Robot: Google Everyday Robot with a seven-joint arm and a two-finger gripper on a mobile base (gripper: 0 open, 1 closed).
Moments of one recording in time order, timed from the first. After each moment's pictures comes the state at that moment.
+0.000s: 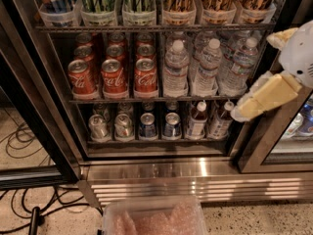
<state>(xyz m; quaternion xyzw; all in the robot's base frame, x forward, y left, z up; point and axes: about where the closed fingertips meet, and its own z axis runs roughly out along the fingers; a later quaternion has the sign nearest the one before) 0.464 -0.186 0.981 -0.49 0.79 0.02 0.36</state>
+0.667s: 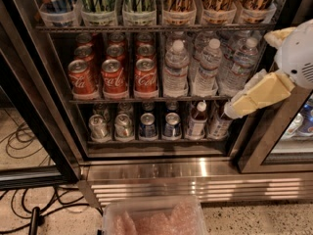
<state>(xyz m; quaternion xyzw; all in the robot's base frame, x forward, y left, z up) 0.469 -0.180 0.985 -0.47 0.79 0.03 0.39</state>
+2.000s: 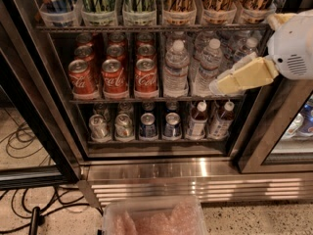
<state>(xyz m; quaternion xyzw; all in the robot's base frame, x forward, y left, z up) 0.498 -0.167 1.012 -0.41 0.77 0.02 0.49</state>
